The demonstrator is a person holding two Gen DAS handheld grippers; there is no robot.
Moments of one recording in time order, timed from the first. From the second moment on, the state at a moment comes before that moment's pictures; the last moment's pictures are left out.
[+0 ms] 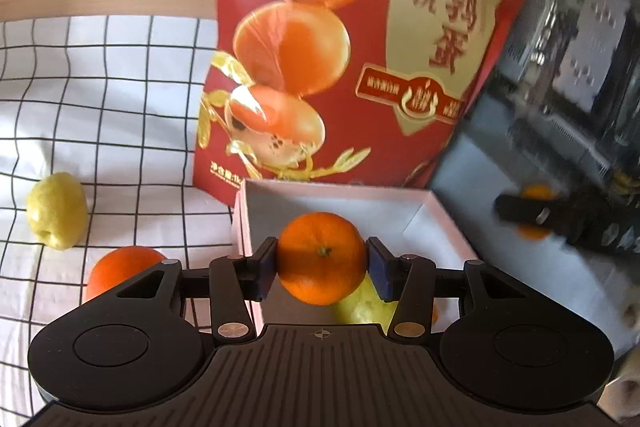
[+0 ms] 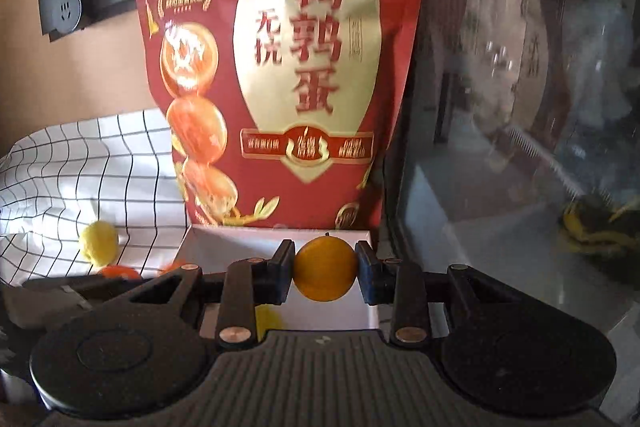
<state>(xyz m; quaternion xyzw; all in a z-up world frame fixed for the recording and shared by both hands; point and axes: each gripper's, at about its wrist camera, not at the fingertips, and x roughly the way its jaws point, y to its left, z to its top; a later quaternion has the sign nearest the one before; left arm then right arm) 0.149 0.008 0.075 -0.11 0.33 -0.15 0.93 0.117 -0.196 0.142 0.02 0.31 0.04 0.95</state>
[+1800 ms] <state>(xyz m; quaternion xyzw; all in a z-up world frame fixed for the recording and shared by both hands) 0.057 0.181 0.014 -0.28 0.21 0.03 0.94 0.091 0.023 0.045 -0.13 0.33 0.23 0.90</state>
